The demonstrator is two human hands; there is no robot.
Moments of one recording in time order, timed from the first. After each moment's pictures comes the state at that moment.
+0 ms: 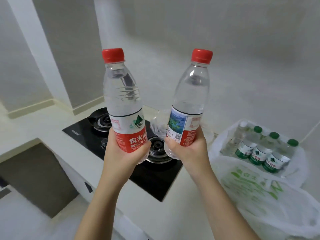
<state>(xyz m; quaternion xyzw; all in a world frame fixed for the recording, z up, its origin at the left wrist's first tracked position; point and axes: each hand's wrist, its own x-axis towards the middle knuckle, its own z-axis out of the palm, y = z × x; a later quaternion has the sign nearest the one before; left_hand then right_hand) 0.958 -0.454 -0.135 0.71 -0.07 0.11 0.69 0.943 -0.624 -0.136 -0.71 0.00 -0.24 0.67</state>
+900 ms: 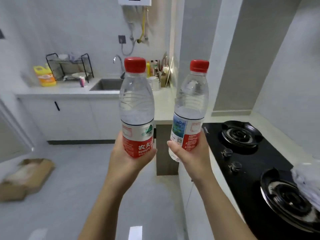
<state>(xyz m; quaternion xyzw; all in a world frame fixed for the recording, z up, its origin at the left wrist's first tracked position) 0.788 -0.262 -0.118 0.70 0.27 0.38 0.54 0.919 -0.371 -0.133 -0.66 -0.32 0.09 0.68</state>
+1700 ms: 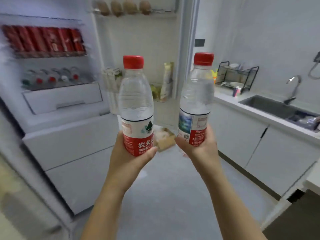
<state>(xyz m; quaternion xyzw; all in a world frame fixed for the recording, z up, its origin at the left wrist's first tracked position) 0.577 -0.224 -0.109 0.46 0.59 0.60 0.28 0.754 -0.161 -0.104 -0.41 -0.61 0.40 0.55</state>
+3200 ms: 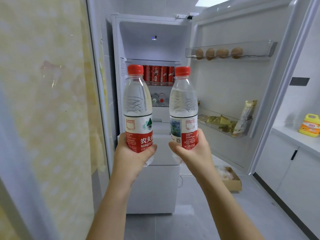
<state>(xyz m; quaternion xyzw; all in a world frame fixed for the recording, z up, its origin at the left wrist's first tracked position) 0.498 -0.293 -0.069 0.28 0.66 0.69 0.04 0.614 -0.172 -0.063 -0.20 -0.72 0.49 0.45</state>
